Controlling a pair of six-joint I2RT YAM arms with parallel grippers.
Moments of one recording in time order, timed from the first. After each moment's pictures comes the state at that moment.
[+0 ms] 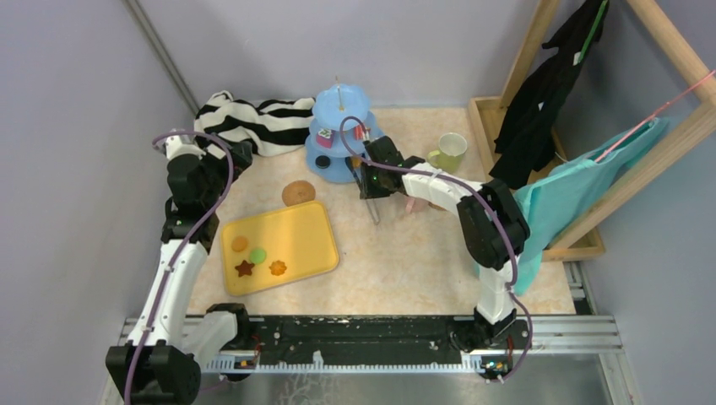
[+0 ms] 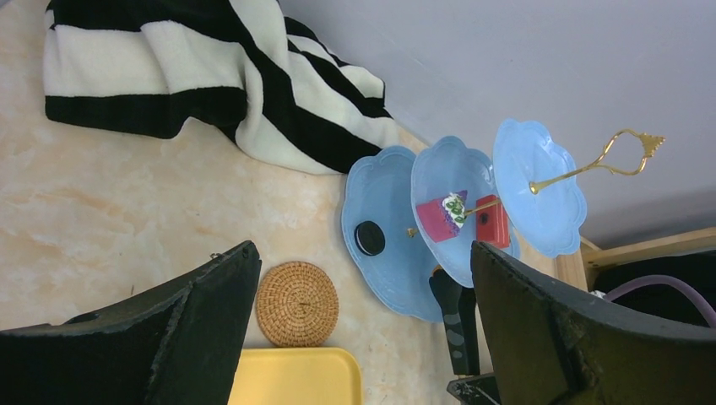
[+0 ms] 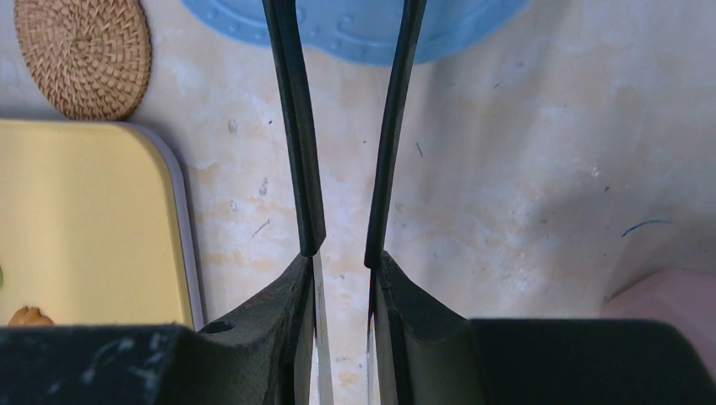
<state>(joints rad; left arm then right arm) 0.00 0.95 0.84 -0.05 -0.07 -0.66 0.63 1.89 1.36 -0.36 -0.05 0.42</state>
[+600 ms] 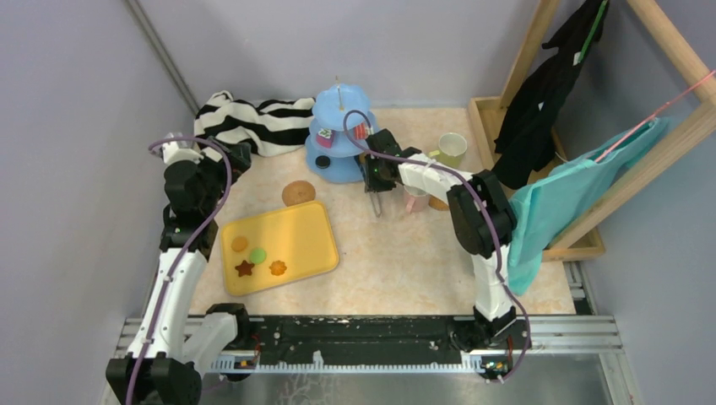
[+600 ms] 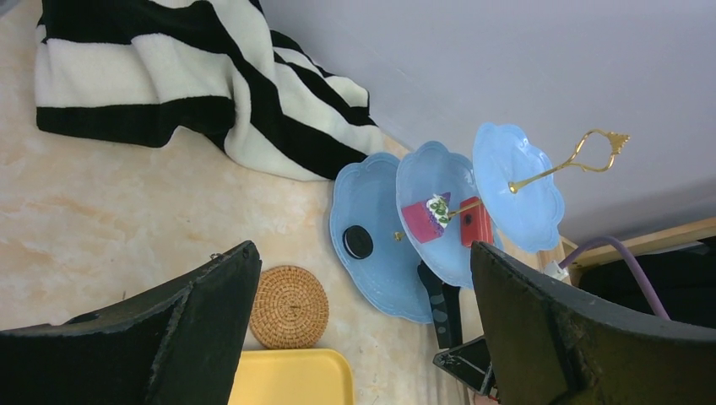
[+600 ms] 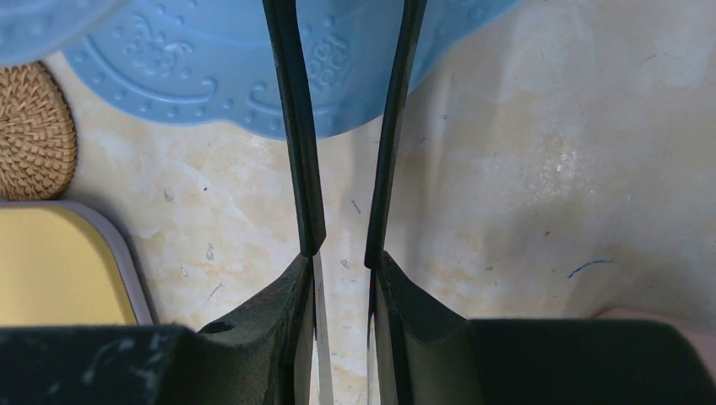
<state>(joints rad) -0.01 0.89 0.80 -0.03 -0.06 -0.67 0.58 2.03 1.51 -0.44 0.00 0.44</state>
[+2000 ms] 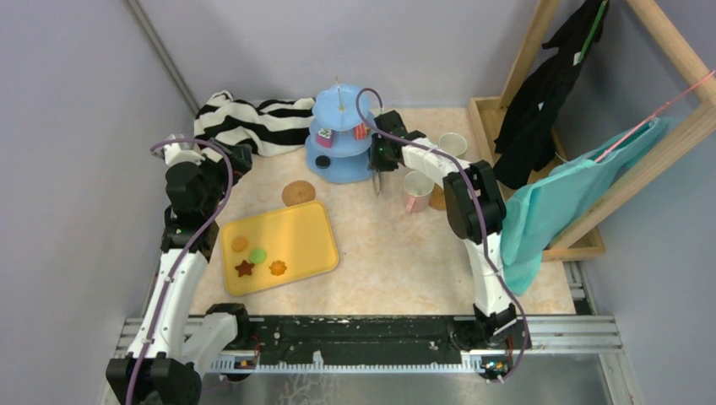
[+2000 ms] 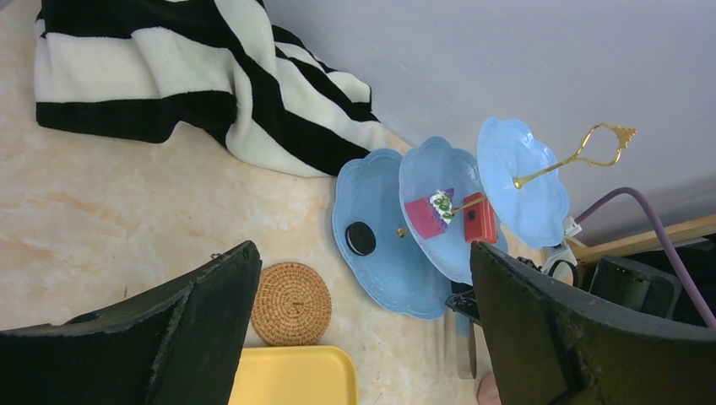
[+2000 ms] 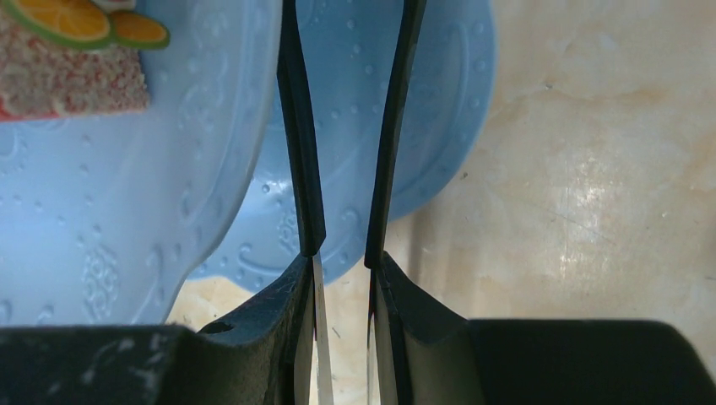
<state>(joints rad) -0.02 0.88 0.79 -0.02 -0.06 -0.66 0.48 2.18 1.74 -0.44 -0.01 0.49</state>
